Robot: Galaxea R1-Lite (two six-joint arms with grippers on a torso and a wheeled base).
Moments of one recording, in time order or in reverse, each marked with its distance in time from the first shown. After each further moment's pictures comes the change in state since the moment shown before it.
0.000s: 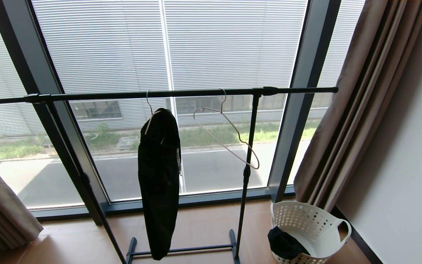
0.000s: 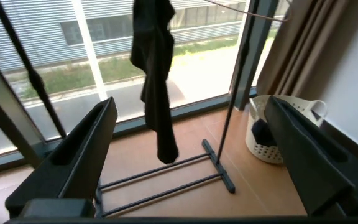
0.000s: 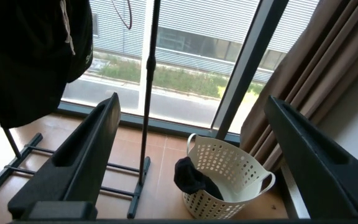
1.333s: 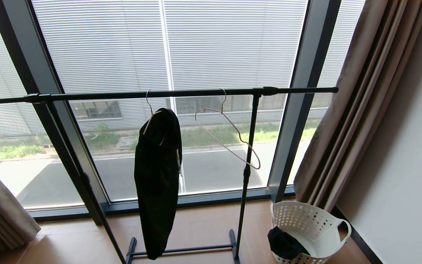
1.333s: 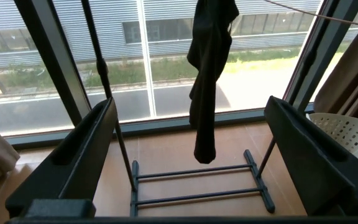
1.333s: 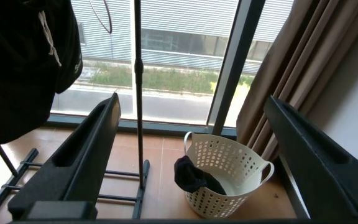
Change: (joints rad) left arm -0.026 -0.107 0.018 0.042 0.329 0.027; right arm -0.005 -0.006 0.004 -0.008 -0.073 0.061
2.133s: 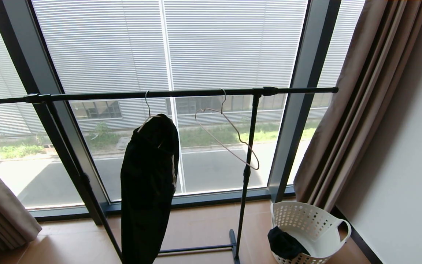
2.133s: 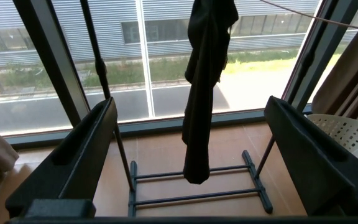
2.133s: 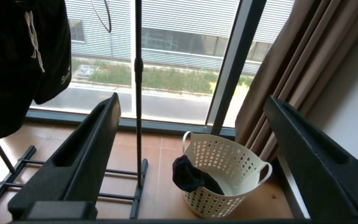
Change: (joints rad) left arm -0.001 0.000 -0.001 0.000 -0.001 -0.008; right arm 0.000 0.000 -0.001 0.003 0.002 -0.008
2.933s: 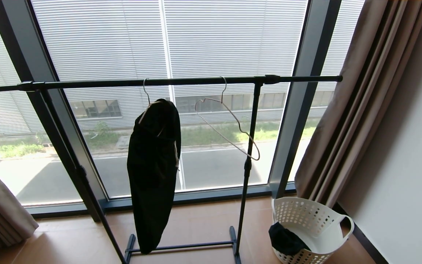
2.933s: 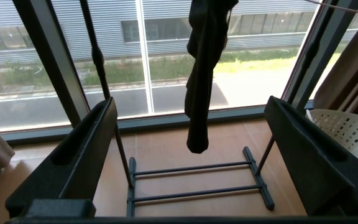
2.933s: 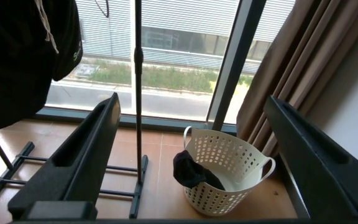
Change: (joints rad) left arm 0.000 0.000 0.000 0.001 -0.001 -0.001; right arm 0.000 0.000 0.001 -0.001 0.000 0.000
